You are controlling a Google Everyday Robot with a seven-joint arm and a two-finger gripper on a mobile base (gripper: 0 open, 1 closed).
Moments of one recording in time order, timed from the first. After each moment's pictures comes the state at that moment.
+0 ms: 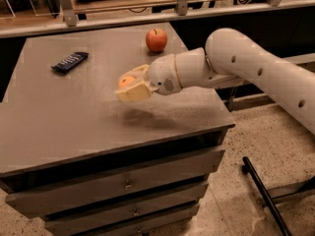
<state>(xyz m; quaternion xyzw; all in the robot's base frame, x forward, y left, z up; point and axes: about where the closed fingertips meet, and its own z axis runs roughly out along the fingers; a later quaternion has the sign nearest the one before) 0.556 0.076 0.876 -0.54 0.62 0.39 0.42</state>
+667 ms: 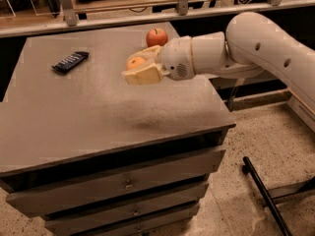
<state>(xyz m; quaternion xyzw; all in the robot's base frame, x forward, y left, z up) 0.564 0.047 0.928 -0.53 0.60 0.36 0.47</state>
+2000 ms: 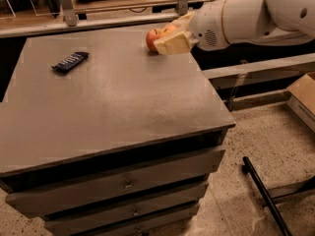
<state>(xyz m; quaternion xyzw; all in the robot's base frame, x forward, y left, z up) 0.604 -0.034 0.985 -0.49 0.68 0.21 0.50</state>
